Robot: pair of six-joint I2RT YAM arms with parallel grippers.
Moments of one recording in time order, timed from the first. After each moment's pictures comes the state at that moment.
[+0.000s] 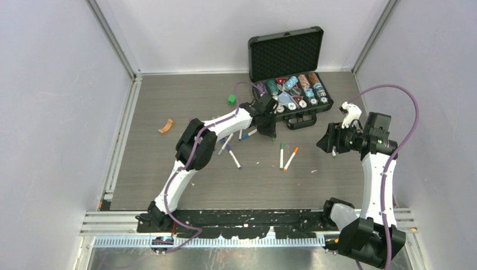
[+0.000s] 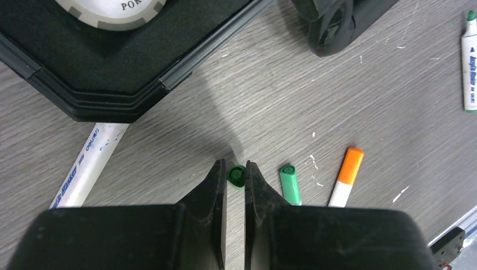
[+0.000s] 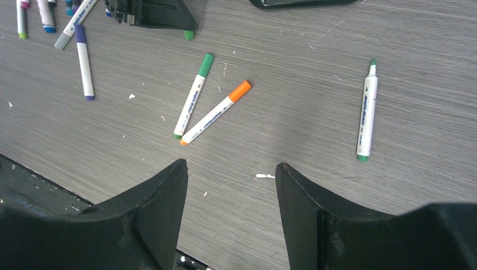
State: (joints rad) left arm -0.79 2.34 1.93 -0.52 0.16 -0.54; right arm -0.36 0.97 0.92 -0.86 -0.67 -0.31
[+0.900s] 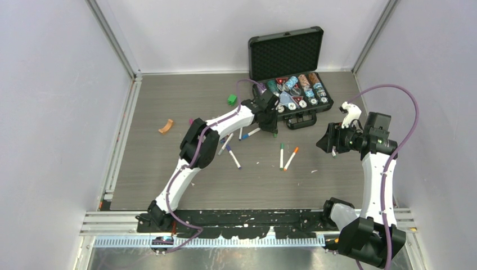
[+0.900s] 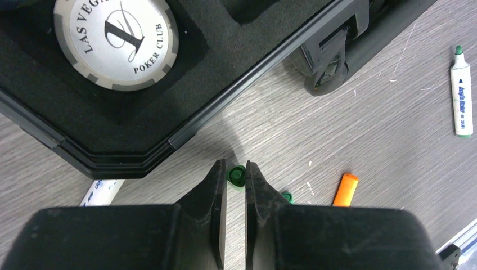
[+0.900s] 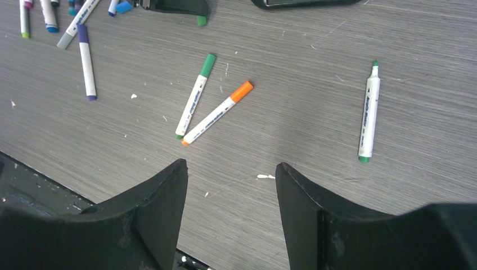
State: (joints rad) left arm -0.78 2.42 2.07 -0.56 0.14 -0.54; right arm -0.36 0.98 0.92 -0.86 -0.68 -0.31
